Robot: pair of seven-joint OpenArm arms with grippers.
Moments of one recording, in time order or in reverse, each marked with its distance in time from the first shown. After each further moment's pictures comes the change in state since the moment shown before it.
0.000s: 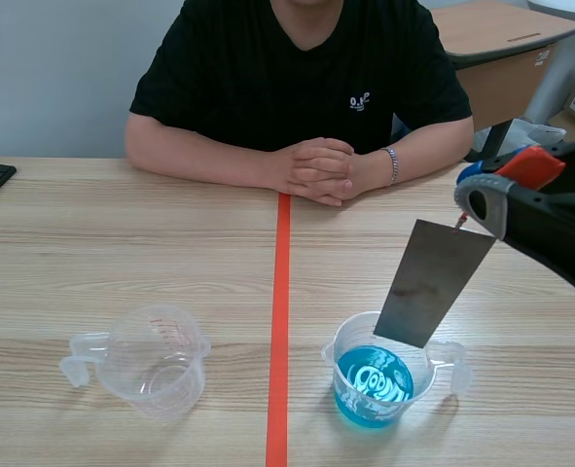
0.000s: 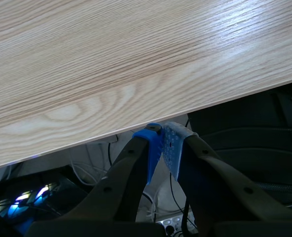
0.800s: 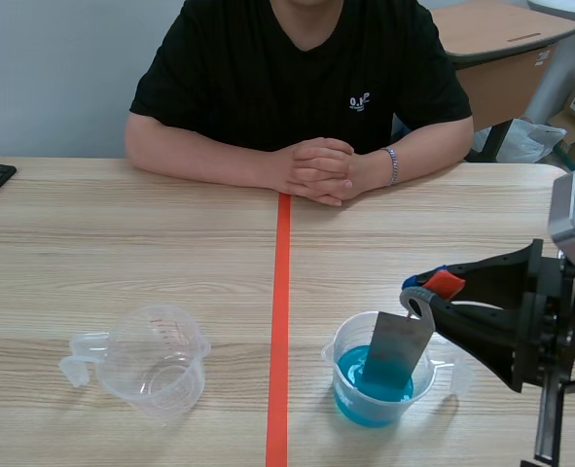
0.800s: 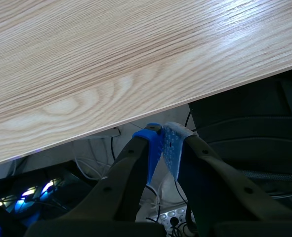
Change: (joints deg) left arm 0.0 0.0 0.0 0.0 1.9 0.0 2.0; right arm 15.3 0.0 -21.2 -21.0 -12.9 -1.1 6.7
